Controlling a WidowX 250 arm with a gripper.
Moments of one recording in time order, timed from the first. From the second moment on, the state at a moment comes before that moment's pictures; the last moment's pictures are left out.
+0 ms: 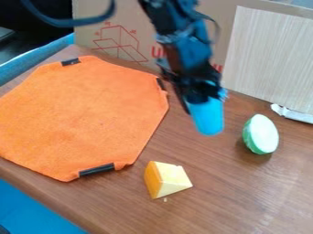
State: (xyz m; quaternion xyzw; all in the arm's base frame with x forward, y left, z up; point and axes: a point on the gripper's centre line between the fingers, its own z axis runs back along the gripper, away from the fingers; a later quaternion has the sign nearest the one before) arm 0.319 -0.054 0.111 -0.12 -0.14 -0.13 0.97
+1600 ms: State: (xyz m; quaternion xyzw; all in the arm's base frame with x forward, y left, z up) arm 0.351 0.183 0.050 -0.10 -0.09 0.12 0.98
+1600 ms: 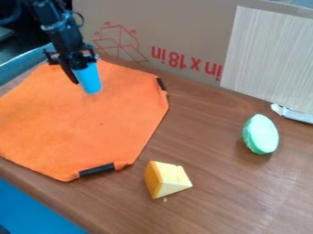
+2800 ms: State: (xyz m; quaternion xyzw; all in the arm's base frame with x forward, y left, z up) arm 0.408 0.110 0.032 -0.07 -0.09 0.09 0.99
